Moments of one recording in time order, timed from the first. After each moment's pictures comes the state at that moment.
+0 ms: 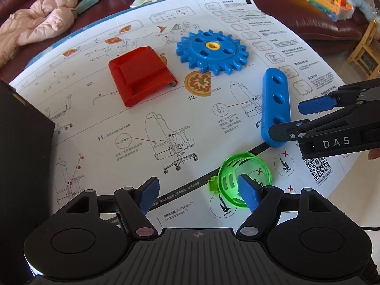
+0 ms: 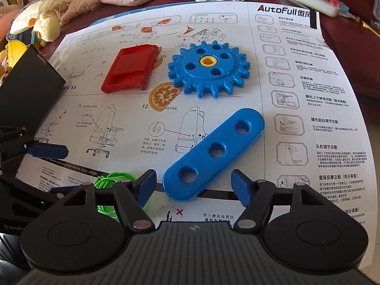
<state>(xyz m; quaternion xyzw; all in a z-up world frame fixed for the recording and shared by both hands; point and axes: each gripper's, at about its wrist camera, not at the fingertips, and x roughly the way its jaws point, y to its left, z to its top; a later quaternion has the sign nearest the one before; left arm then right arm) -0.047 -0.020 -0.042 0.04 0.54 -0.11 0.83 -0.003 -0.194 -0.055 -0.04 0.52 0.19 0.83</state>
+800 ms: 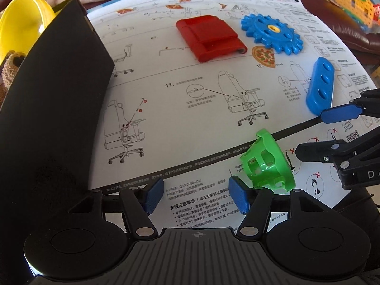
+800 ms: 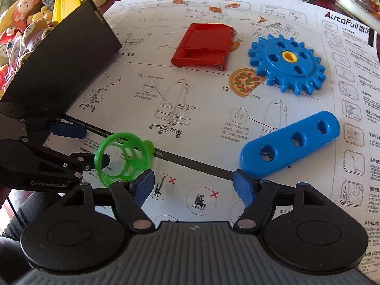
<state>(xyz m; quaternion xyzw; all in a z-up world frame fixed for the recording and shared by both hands) -0.079 0.054 -0.059 0.01 0.56 -0.03 0.83 -0.029 -0.121 -0.058 -0.09 0.54 0.28 0.79</state>
